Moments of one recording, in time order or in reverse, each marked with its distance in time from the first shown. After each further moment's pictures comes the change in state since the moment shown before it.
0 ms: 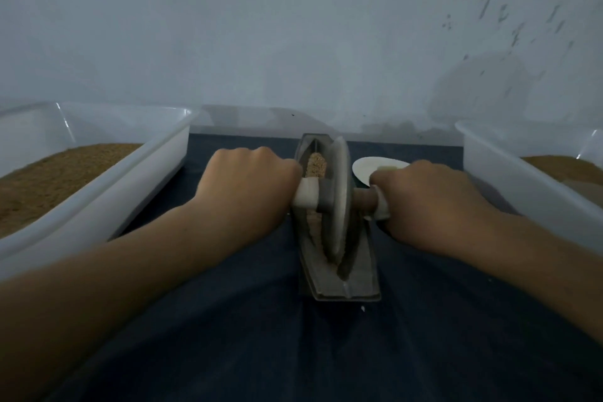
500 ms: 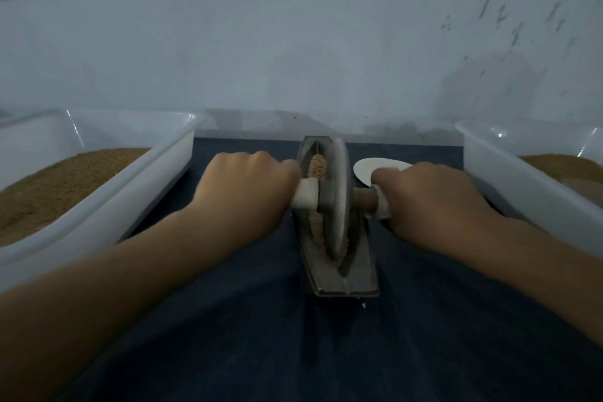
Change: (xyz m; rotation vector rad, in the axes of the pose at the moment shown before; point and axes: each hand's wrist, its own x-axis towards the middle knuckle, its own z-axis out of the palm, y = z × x) left_hand -0.008 -0.001 -0.001 0.042 -0.004 0.045; right_hand -0.009 0.001 -0.002 0.092 0.035 -0.006
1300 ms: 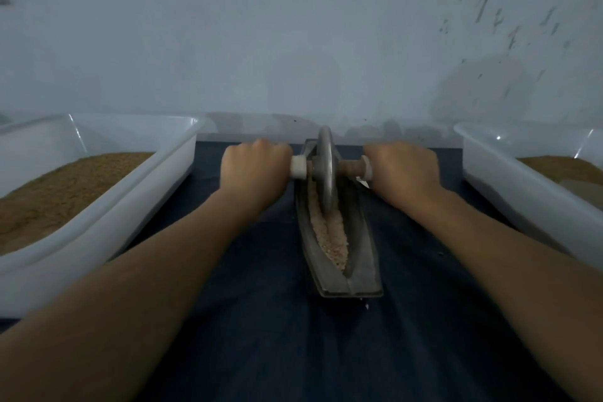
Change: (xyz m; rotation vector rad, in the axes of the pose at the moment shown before) left_hand 0.039 0.001 0.027 -0.037 -0.211 -0.288; right_hand 0.053 0.000 0.025 -0.011 -0.276 0.256
